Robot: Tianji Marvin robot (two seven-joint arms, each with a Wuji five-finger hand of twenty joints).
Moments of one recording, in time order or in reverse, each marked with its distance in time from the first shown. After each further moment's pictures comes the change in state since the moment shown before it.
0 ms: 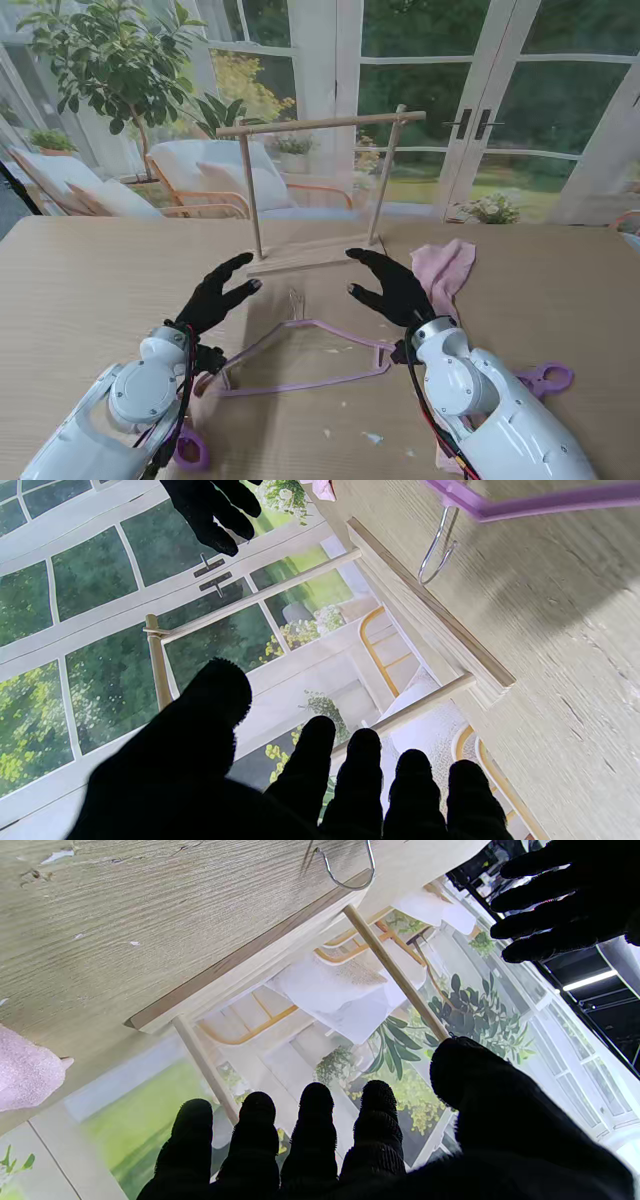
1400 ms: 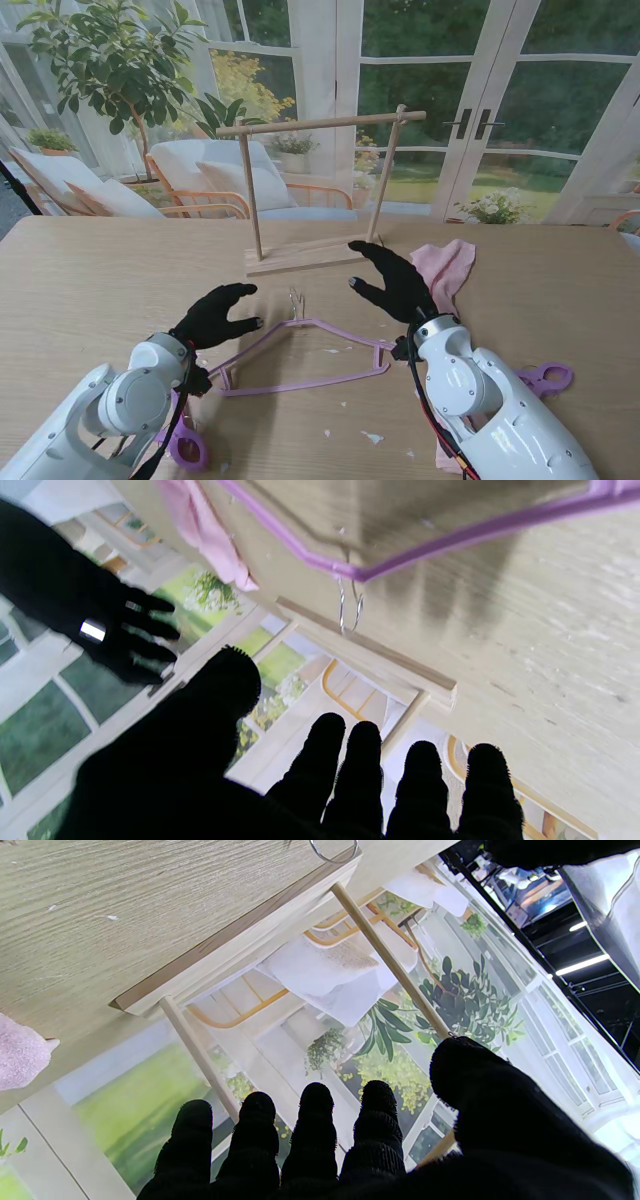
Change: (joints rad) left arm 0.048 0.082 0.001 -0.116 0.339 0.122 -0.196; right arm -0.021 -0.002 0.022 -0.045 0.004 0.001 -0.016; left_hand -0.001 -0.096 0.129 0.000 0.016 0.070 0.028 0.035 0.001 0.000 0.083 0.095 0.003 0.074 0.071 0.131 0.013 0.155 0.110 0.270; right_hand 0.001 0.000 0.000 0.000 0.000 0.000 -0.008 0.012 0.000 0.000 0.000 0.000 0.000 0.000 -0.001 0.000 0.000 0.000 -0.014 0.000
